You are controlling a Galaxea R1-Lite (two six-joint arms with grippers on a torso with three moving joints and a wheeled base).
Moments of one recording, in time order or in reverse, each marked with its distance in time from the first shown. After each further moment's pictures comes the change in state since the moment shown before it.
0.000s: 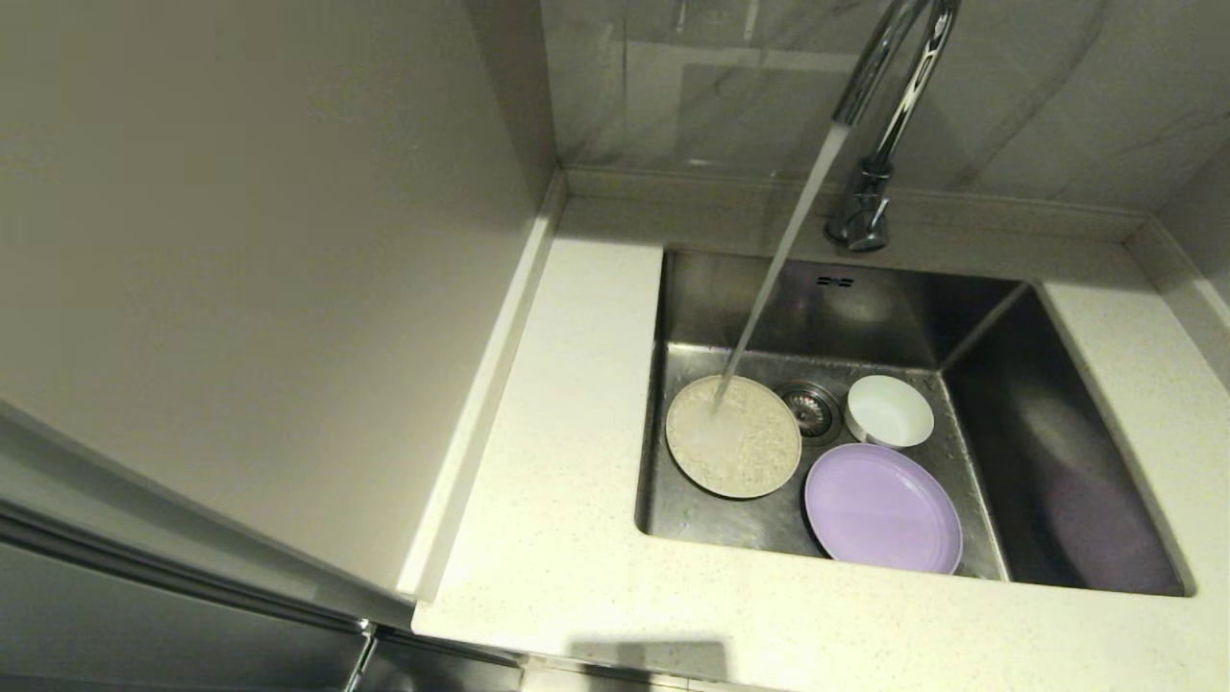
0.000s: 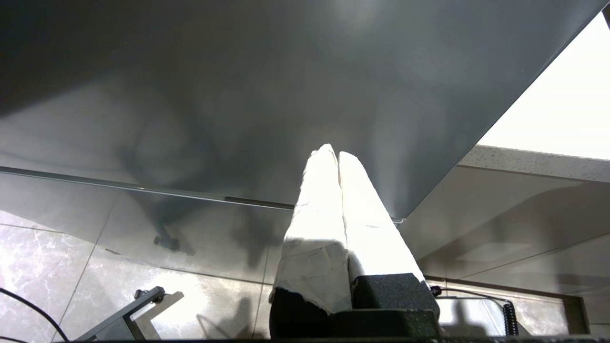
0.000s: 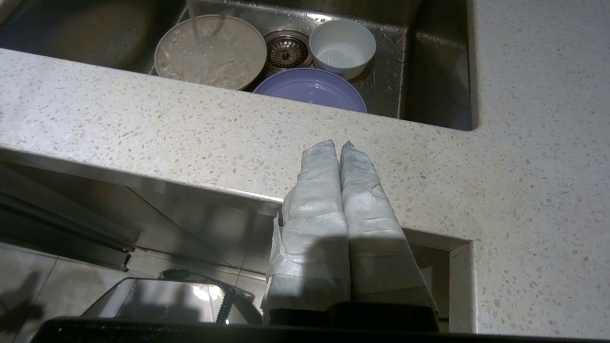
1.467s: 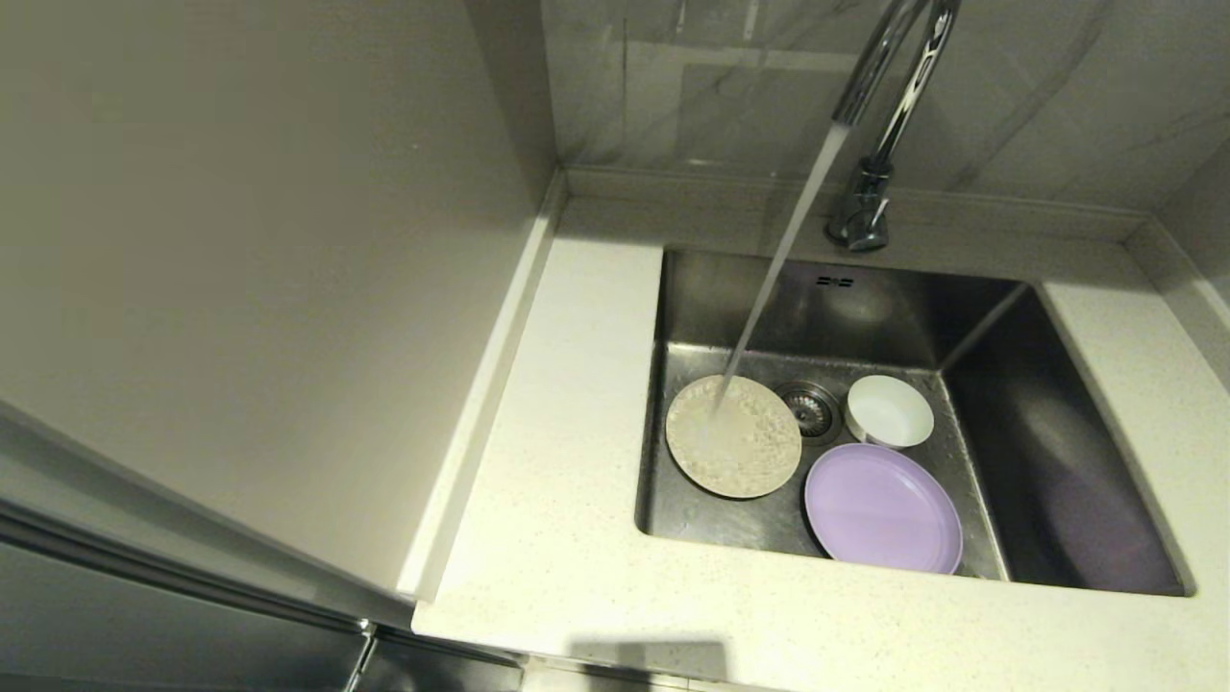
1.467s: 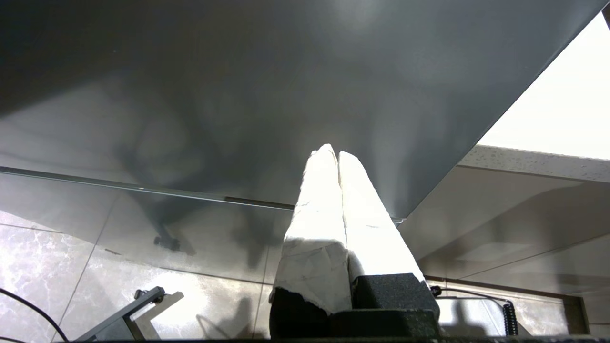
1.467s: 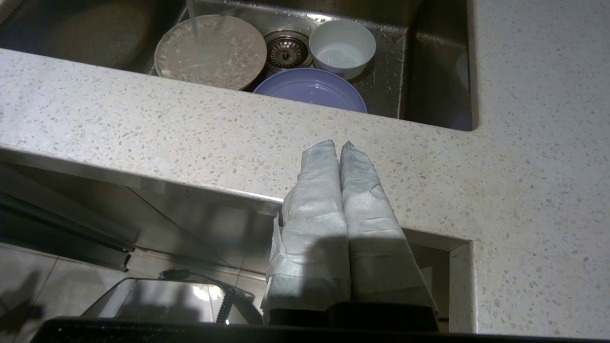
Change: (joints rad) left arm 0.000 0.000 0.000 0.000 0.000 0.000; right arm 0.000 0.001 0.000 0.000 0.000 0.000
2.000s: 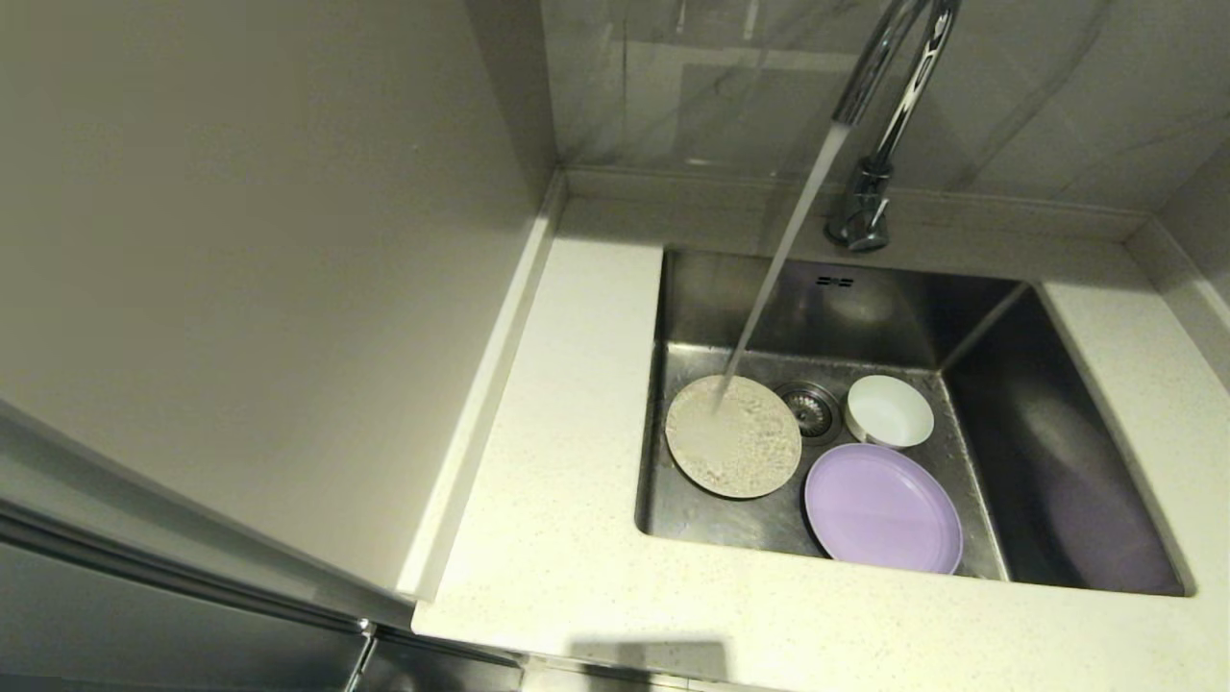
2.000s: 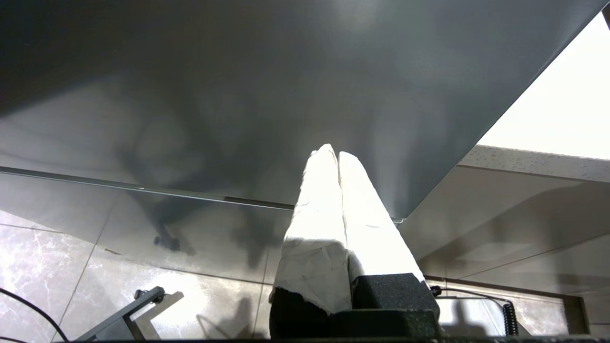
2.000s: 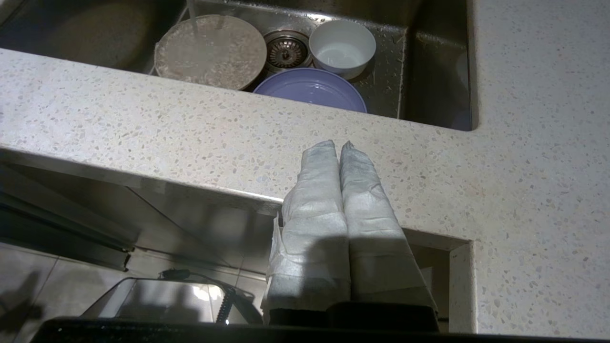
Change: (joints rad) left arm 0.000 0.000 0.000 0.000 0.000 0.000; right arm 0.000 0.000 0.000 0.000 0.000 0.000
